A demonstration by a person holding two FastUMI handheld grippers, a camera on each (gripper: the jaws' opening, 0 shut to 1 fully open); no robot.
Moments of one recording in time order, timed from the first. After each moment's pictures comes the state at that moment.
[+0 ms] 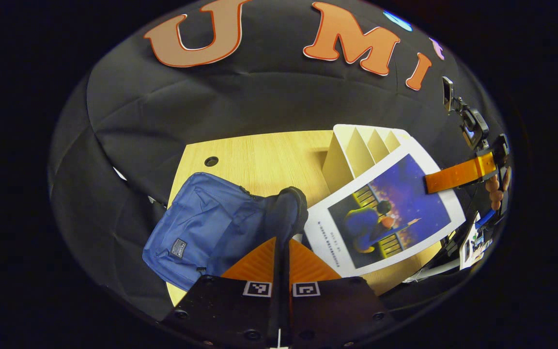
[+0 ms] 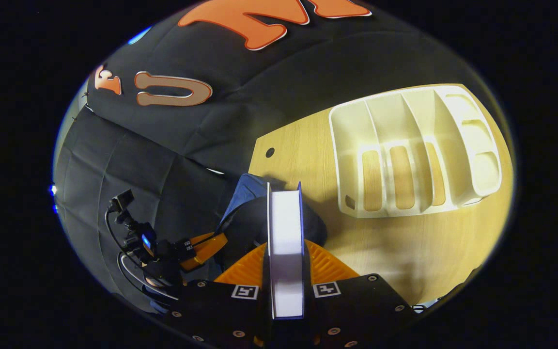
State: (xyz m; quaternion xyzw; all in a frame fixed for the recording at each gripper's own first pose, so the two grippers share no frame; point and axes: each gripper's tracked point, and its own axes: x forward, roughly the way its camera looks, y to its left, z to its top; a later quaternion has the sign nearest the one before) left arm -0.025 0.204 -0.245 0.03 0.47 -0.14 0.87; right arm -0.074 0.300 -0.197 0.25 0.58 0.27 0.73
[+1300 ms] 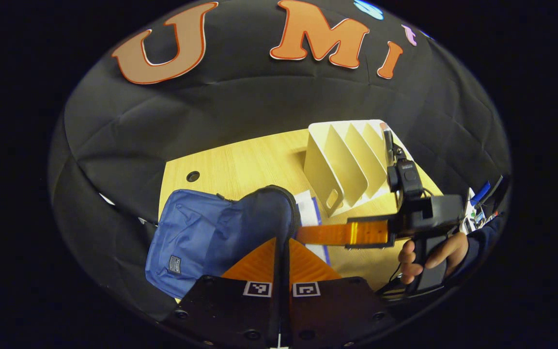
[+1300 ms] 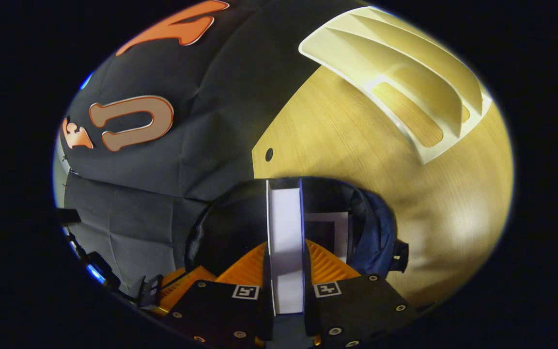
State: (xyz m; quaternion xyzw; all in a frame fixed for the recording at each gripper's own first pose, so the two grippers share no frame) left arm -0.015 0.183 -0.236 0.07 0.46 -0.22 0.86; right arm -0.103 0.436 -0.301 0.42 0.56 0.20 0.69
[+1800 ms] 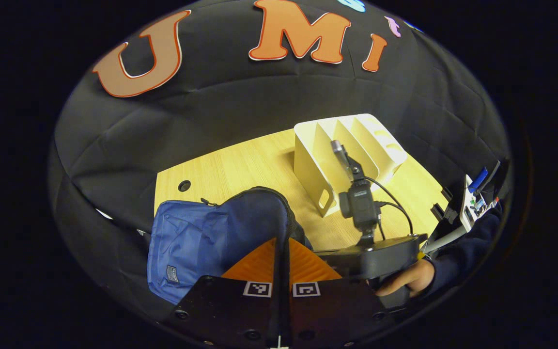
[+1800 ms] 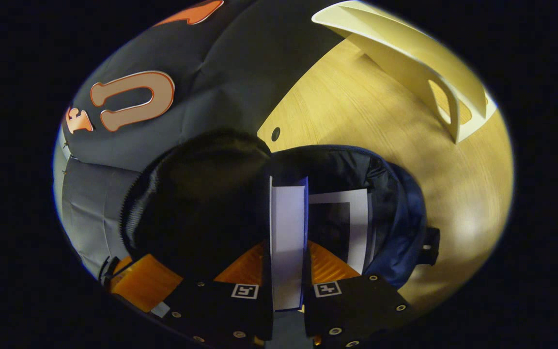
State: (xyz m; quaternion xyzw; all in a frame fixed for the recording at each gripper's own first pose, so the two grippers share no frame) left arm -0.012 0.164 -0.235 0.09 0.46 -0.24 0.85; right arm -0.116 0.487 -0.329 0.41 0.57 0.24 0.67
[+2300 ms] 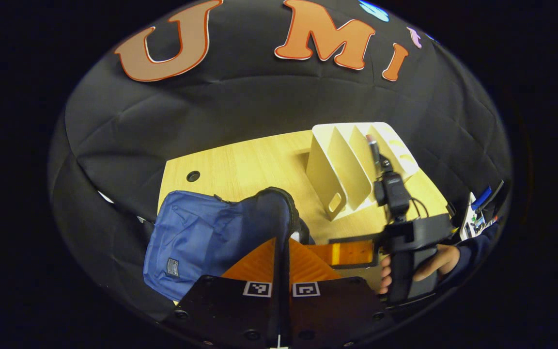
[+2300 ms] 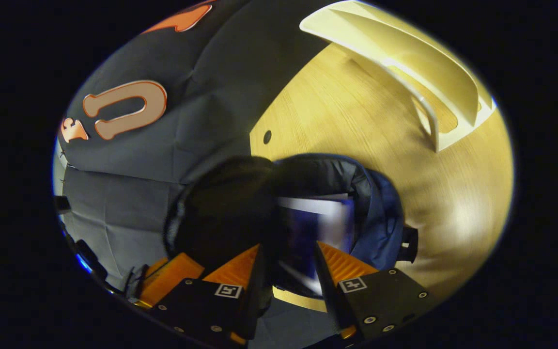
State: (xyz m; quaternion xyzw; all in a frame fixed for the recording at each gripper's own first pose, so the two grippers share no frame) left arm -0.008 0.186 -0.247 0.05 0.47 -0.20 0.86; right arm -0.089 0.434 -0.311 0.41 0.56 0.20 0.69
